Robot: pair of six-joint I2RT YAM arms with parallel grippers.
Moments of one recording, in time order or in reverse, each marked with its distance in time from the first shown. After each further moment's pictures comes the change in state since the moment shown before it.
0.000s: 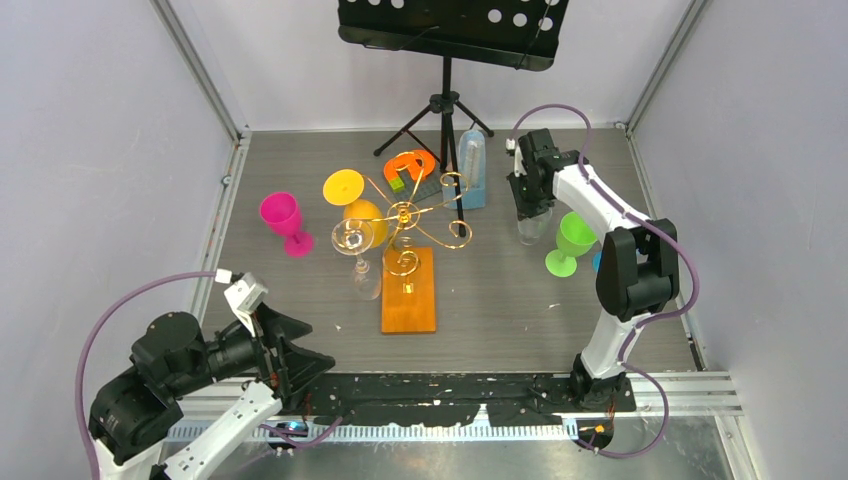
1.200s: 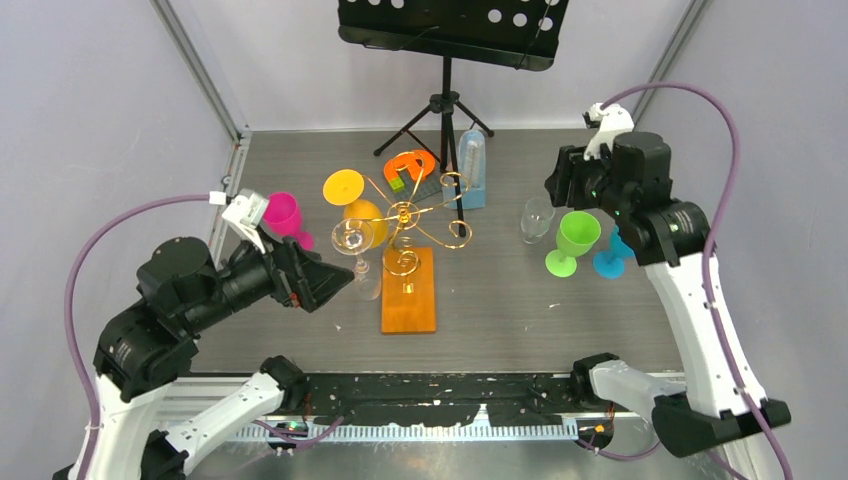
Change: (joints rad) left arm 0.000 0.381 0.285 0.170 -0.198 -0.121; right arm 0.003 -0.689 0.009 -0.052 -0.013 0.097
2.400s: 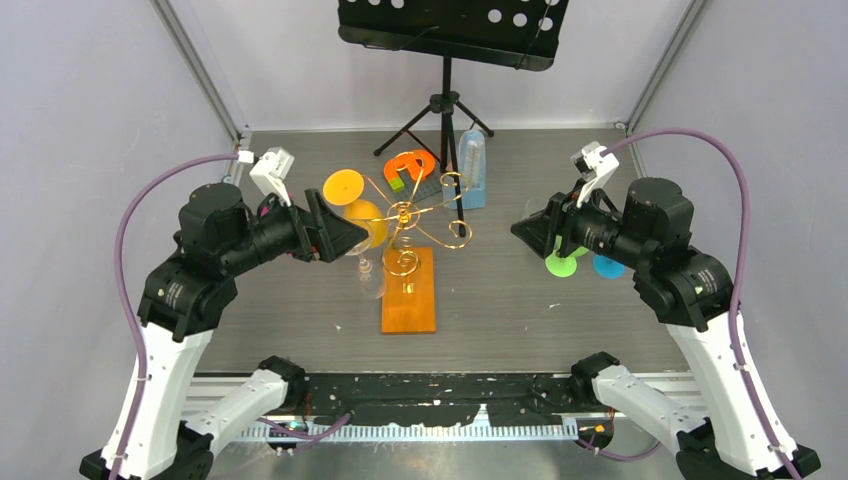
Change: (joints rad) left arm 0.234 0.194 0.016 0.109 0.196 0.034; right arm 0.162 -0.256 -0.134 0.051 -0.392 0.085
